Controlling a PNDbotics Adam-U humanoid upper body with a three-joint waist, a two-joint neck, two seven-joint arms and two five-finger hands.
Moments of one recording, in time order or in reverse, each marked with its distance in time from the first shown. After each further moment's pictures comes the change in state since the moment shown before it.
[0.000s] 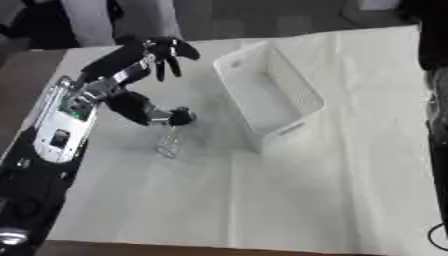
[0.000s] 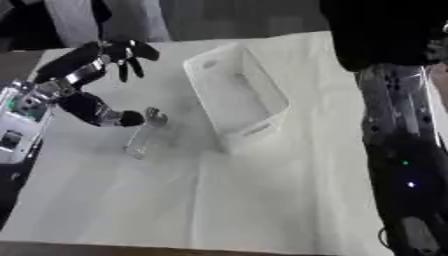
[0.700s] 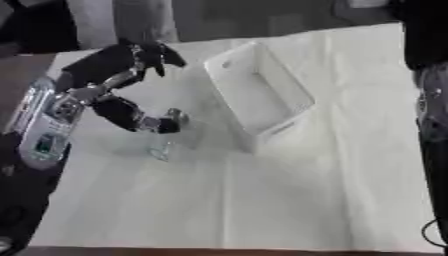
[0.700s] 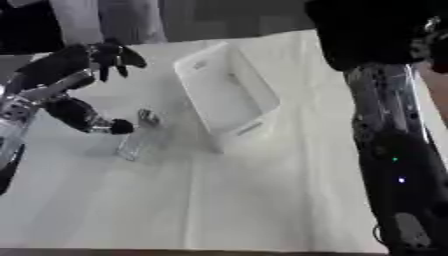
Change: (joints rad) left arm 0.004 0.008 0.005 -0.065 -0.278 0.025 0.053; right arm 0.017 -0.008 0.000 0.000 0.001 0.006 0.003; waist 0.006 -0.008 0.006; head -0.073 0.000
